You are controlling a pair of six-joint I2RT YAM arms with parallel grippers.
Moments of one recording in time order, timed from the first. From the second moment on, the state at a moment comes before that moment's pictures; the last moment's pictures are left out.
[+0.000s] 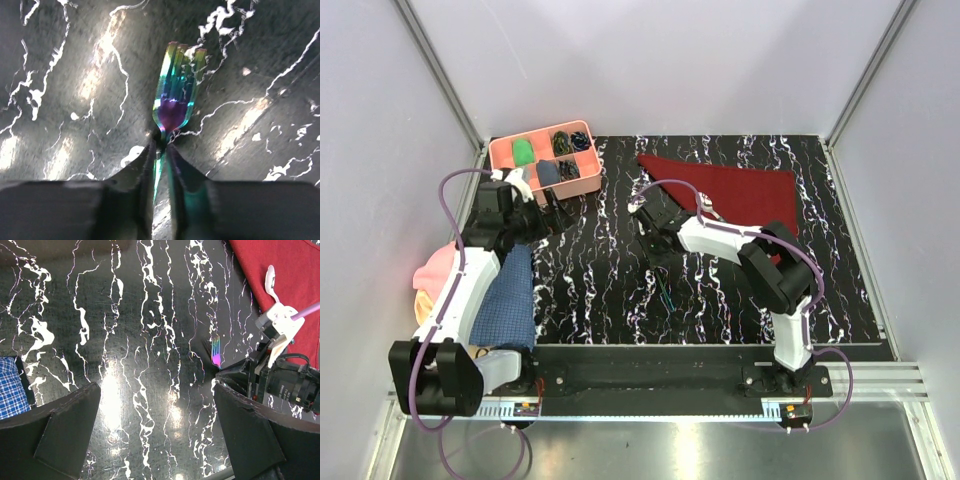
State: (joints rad) left arm -0.03 1.16 0.93 -0.45 0.34 -0.36; right arm 0.77 1.98 1.34 -0.45 0.00 0.25
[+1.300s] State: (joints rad) left arm -0.01 1.14 0.91 -0.42 0.39 -0.37; right arm 0.22 1.86 1.44 -0.48 -0.08 -0.45
